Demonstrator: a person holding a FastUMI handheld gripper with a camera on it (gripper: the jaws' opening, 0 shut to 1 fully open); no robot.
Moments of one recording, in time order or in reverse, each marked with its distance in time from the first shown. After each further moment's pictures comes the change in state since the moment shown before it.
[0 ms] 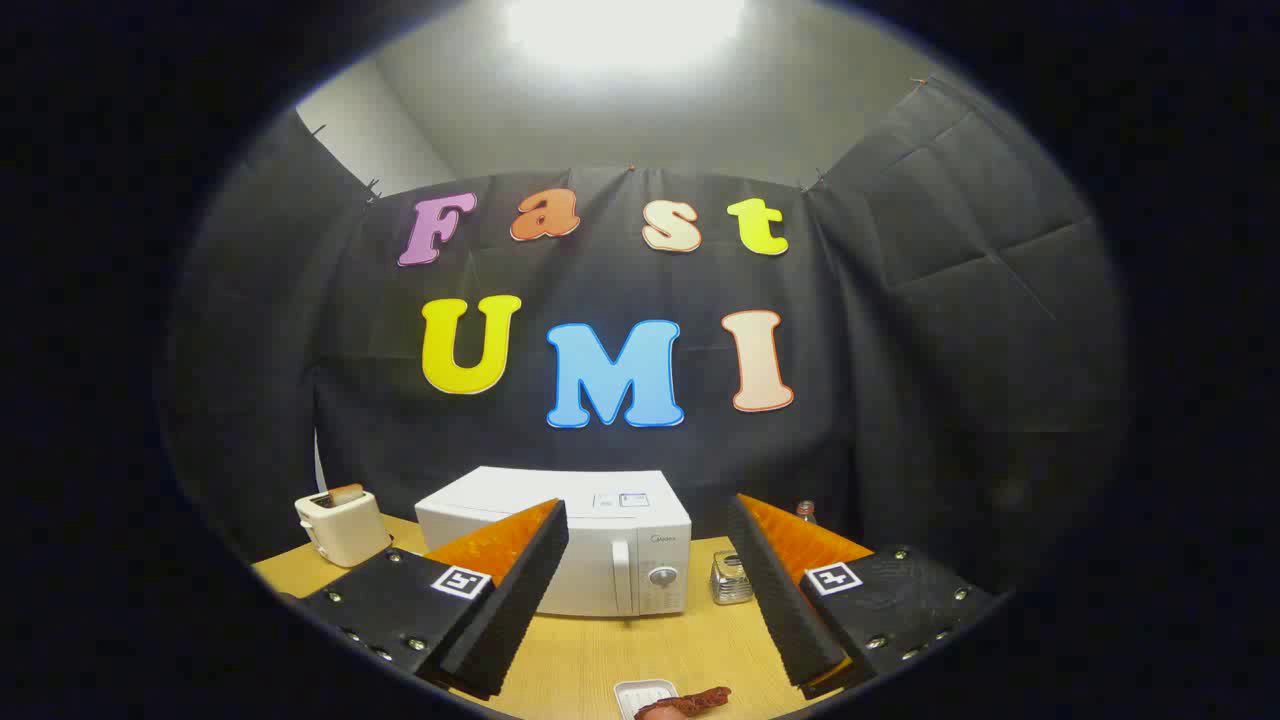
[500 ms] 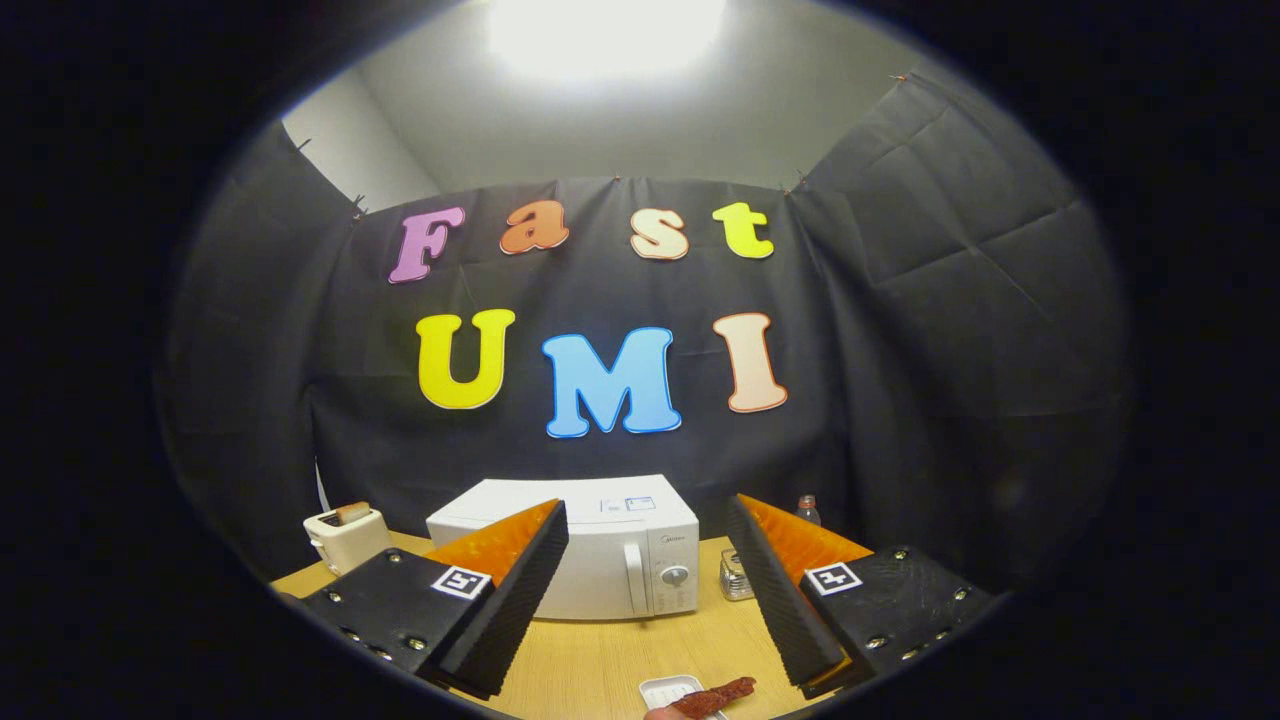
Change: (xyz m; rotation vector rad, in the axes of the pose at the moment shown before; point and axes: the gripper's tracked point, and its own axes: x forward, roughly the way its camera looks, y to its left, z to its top) arm -0.013 0.008 0.005 0.032 -0.033 -0.025
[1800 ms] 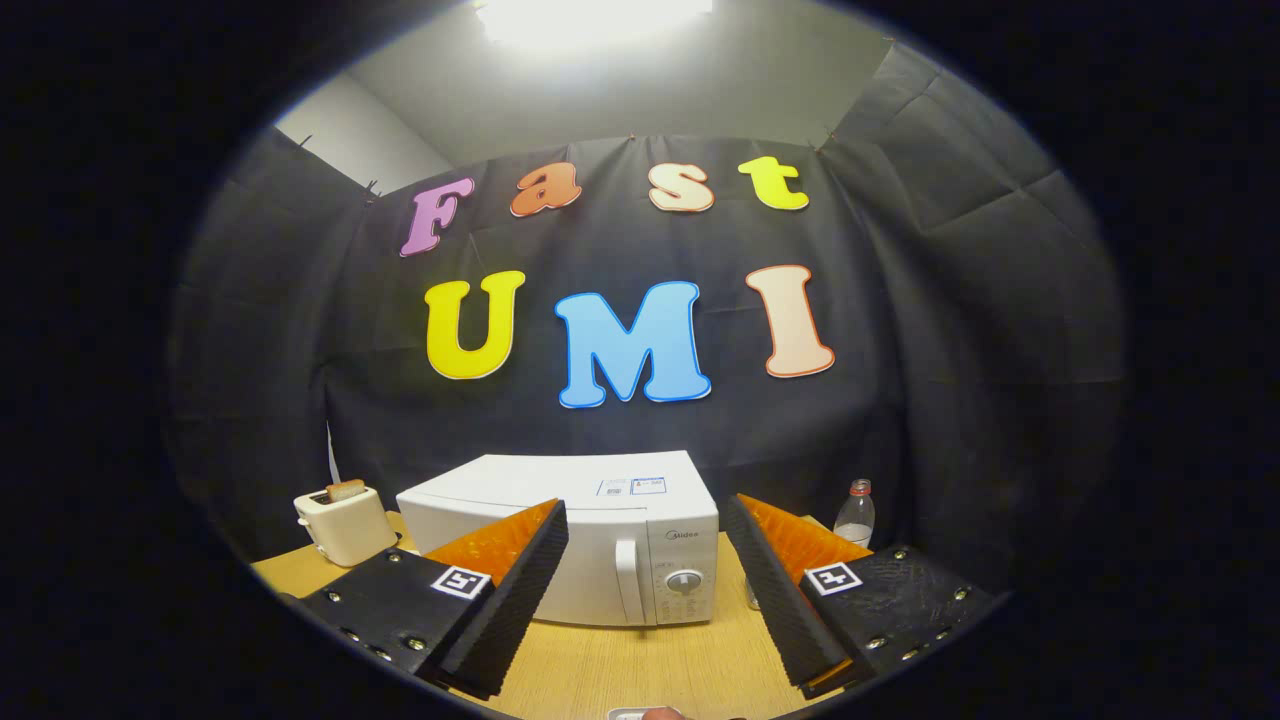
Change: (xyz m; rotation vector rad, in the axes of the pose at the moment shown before) arm 0.112 -0.018 -0.073 0.032 0.097 0.143
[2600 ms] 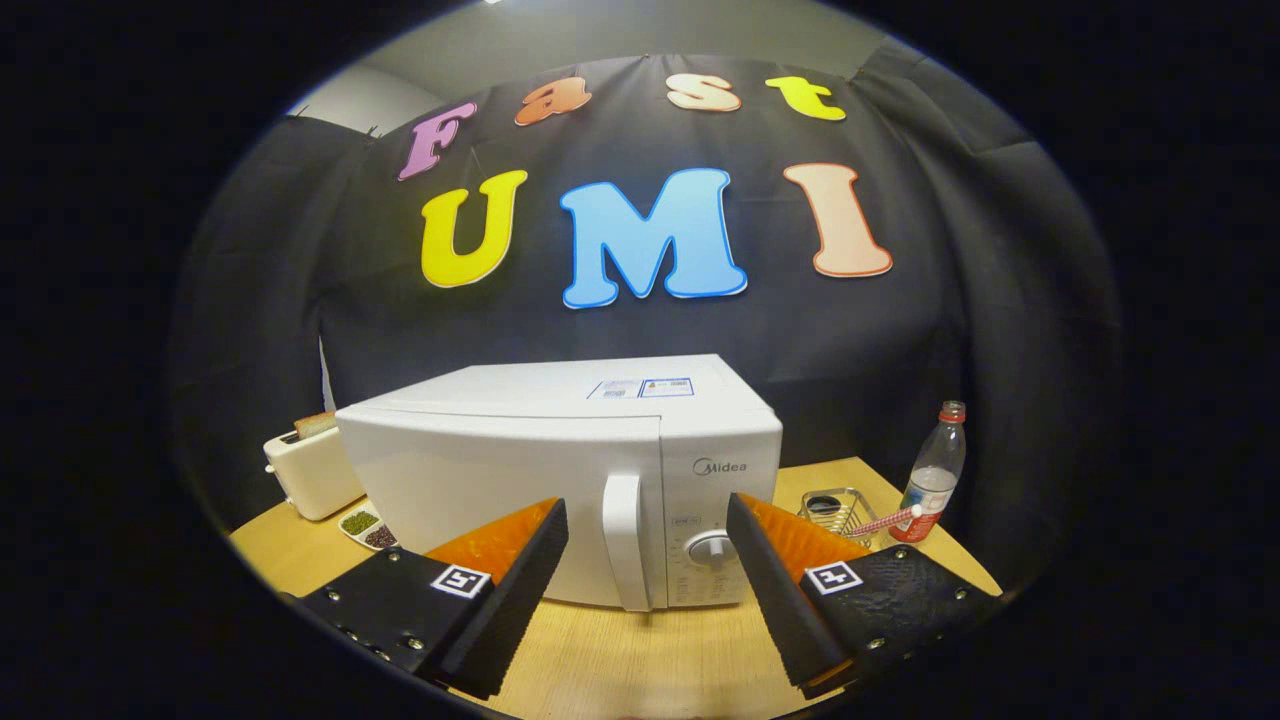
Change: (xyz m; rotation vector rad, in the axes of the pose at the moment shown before) arm 0.102 0.005 -0.121 -0.009 0.226 0.071
